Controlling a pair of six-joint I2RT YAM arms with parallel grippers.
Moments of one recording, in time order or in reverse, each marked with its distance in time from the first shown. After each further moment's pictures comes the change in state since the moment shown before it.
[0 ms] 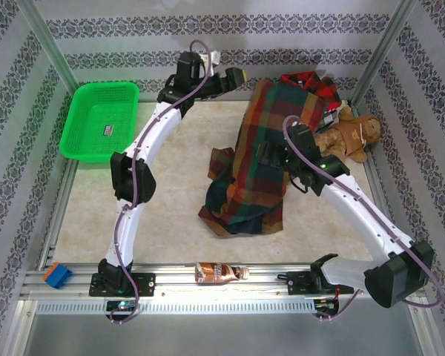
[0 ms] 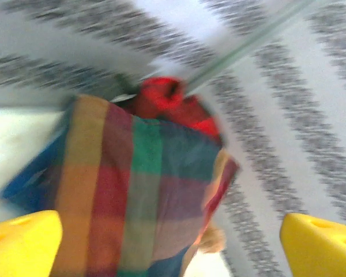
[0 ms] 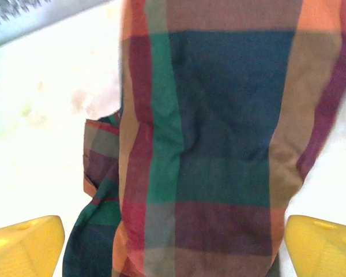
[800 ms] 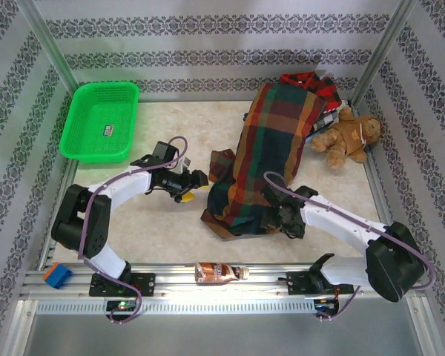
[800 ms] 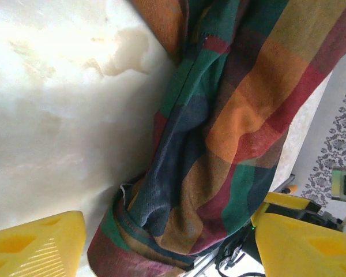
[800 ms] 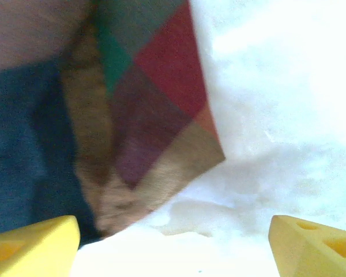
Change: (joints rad) left arm -0.014 -0.700 -1.446 0.000 0.116 -0.067; right arm 0.189 0.010 -0.447 -0.220 -0.077 0.357
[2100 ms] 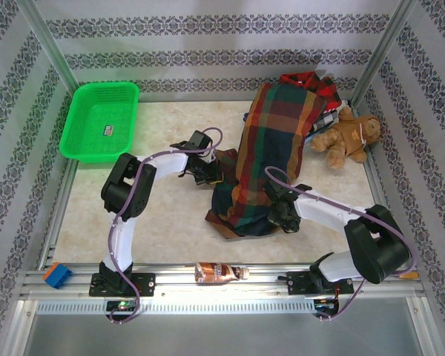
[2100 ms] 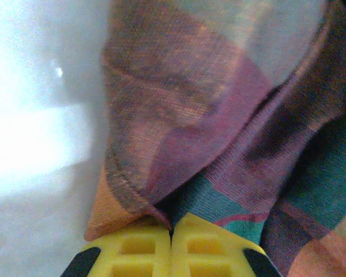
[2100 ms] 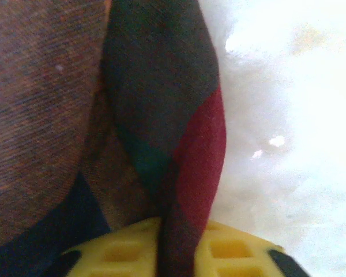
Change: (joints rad) left arm -0.109 0.482 0.460 -0.031 -0.197 0.120; right arm -0.094 0.163 -0.020 0.209 0.029 0.041
